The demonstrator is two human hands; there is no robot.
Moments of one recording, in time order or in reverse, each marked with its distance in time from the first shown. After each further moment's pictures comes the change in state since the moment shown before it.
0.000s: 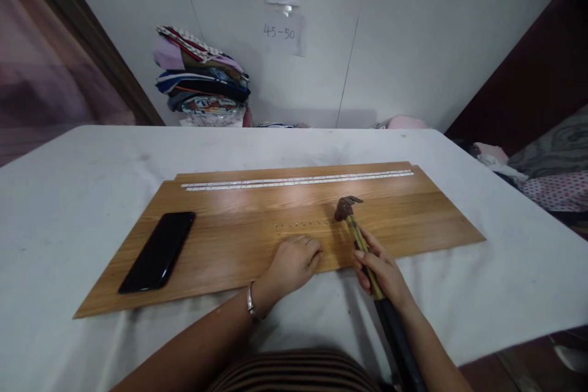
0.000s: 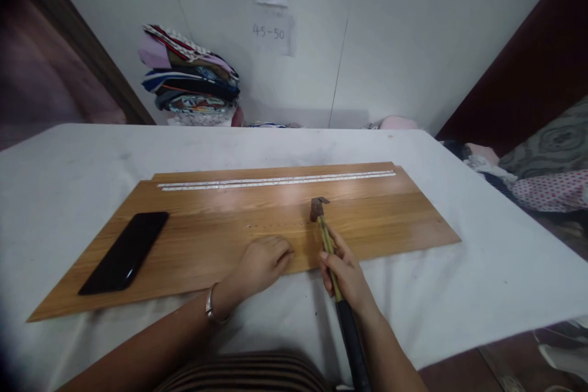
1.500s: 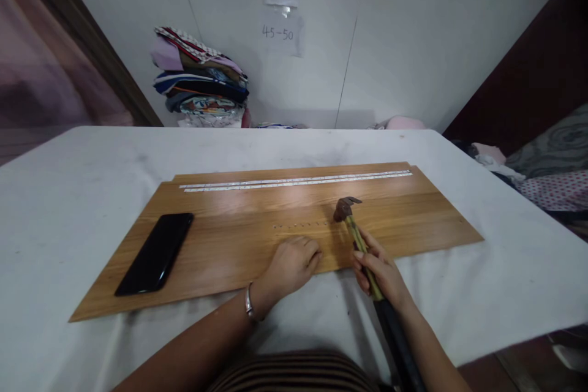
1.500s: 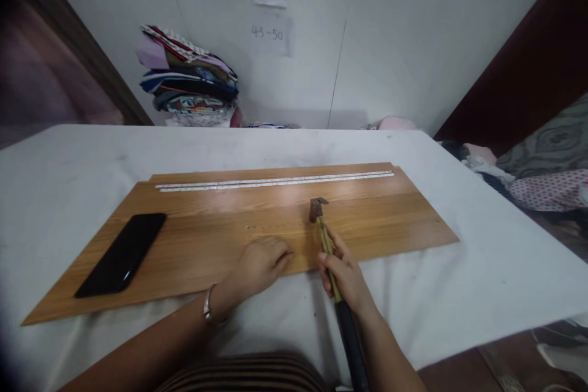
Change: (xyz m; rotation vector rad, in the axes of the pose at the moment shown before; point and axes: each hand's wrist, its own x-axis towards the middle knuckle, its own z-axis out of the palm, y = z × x) left_hand 0.000 0.000 0.000 0.006 -0.011 -0.007; right_hand 0.000 0.000 0.001 0.029 -0.012 -0.005
